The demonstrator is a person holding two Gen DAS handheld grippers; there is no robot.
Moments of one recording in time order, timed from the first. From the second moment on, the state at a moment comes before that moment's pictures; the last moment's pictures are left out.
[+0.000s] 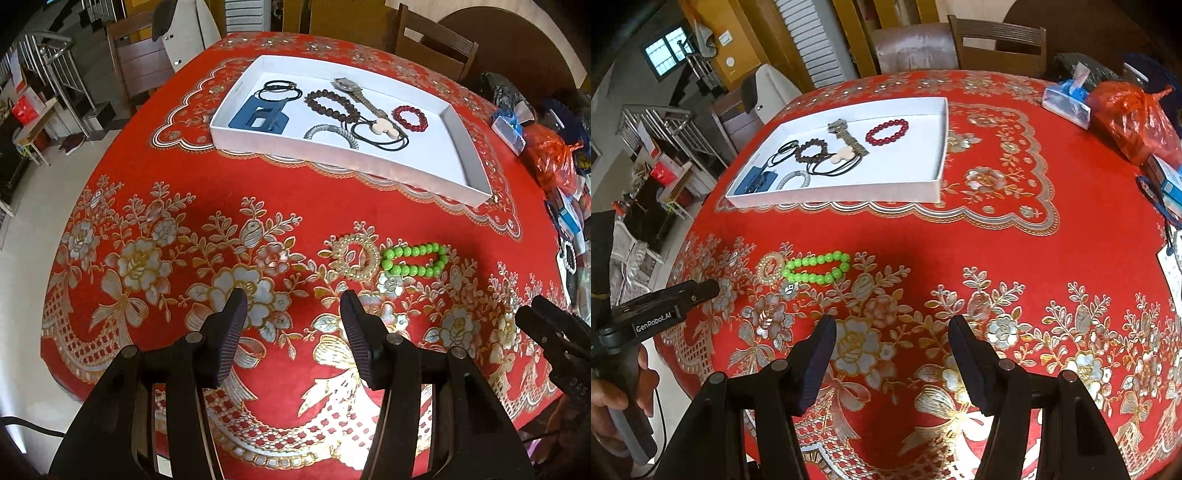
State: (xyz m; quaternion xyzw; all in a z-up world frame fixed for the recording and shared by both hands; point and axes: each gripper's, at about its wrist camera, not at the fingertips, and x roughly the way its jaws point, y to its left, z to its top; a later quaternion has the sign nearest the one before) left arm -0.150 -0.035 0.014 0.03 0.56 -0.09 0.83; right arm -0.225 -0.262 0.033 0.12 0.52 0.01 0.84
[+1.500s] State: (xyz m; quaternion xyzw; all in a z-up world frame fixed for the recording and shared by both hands) left arm -0.091 -0.062 -0.035 0.09 0.59 -0.14 0.79; right arm -0.133 -0.208 -0.022 0.05 0.56 0.04 0.83
